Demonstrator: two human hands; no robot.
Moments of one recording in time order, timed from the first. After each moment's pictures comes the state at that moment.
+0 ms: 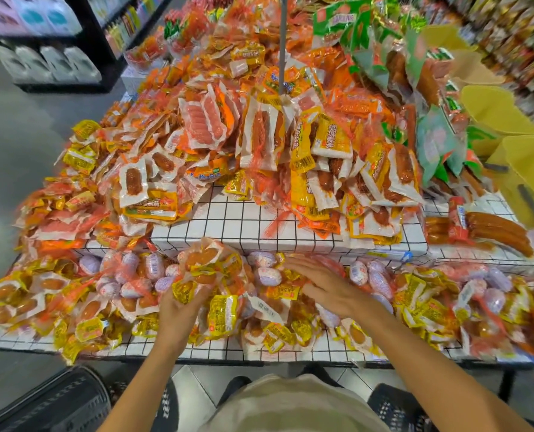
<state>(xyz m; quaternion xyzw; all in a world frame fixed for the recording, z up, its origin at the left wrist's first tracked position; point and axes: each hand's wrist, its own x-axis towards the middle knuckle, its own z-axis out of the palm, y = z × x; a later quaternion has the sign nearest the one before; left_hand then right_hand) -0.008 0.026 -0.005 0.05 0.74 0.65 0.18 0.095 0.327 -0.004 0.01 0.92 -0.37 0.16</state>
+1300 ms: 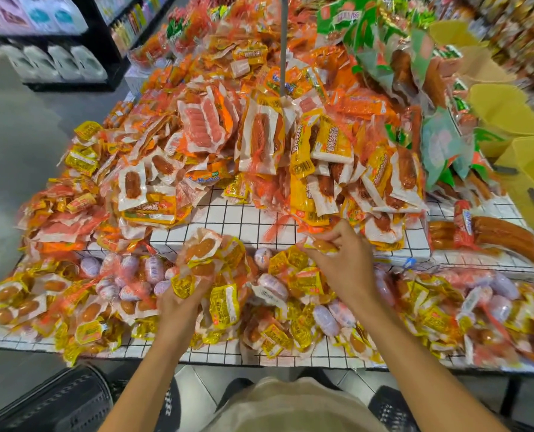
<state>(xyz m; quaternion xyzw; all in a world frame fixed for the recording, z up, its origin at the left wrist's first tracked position) -0.019 0.036 -0.010 0.03 0.69 0.70 0.20 0.083 0.323 0.050 0.24 0.85 -0.40 -0.24</state>
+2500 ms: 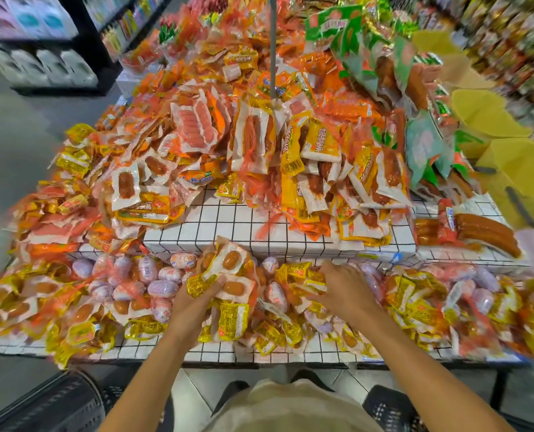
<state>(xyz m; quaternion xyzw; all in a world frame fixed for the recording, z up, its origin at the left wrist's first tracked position) -0.007 0.054 -0.013 -0.01 0.64 0.70 0.32 0.120 0.338 0.008 0.20 0.97 -0.09 0.08</state>
